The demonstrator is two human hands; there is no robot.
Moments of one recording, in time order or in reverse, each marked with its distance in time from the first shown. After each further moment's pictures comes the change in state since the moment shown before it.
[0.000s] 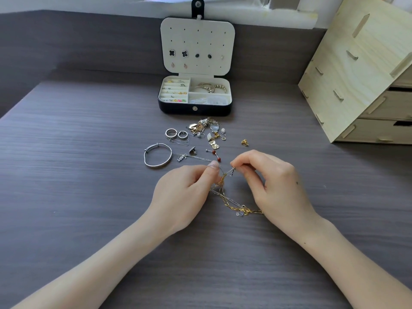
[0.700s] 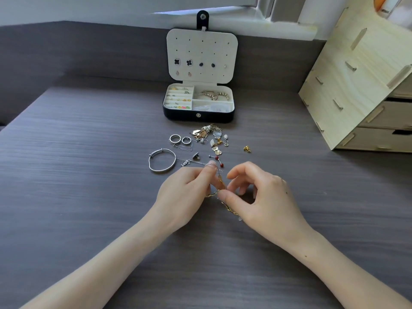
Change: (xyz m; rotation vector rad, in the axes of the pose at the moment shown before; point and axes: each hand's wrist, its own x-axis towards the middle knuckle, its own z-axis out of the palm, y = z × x) left_hand 0.008 -0.006 -0.001 -0.236 -0.035 0.009; right_hand -0.008 -0.020 0.003 0.056 -0.179 0.269
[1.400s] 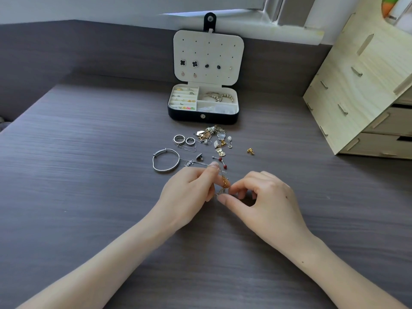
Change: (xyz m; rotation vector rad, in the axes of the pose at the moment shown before) left_hand 0.002 0.001 0.000 -0.070 -0.012 -0.041; right_hand 0.002 0.004 0.008 -0.188 0.083 -0.021
